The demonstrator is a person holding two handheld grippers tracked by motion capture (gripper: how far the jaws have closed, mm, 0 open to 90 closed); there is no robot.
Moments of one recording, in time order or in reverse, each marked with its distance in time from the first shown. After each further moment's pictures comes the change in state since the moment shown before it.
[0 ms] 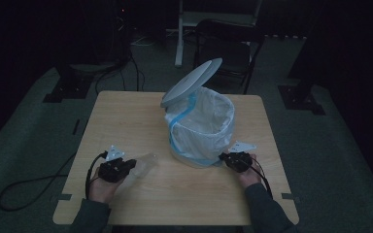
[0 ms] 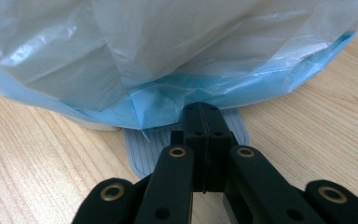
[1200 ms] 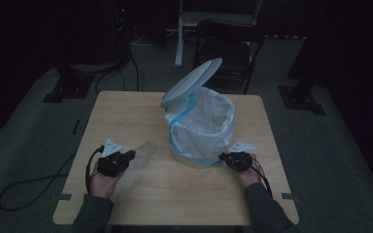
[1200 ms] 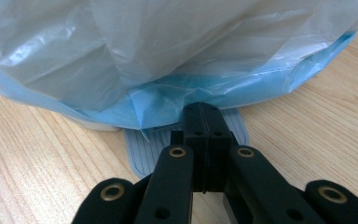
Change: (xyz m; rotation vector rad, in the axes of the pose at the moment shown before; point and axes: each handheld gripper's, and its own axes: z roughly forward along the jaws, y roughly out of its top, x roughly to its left) left arm 0.004 0.024 -0.012 -0.132 0.035 -0.029; right arm -0.001 0.000 0.000 -0.002 0.006 0.003
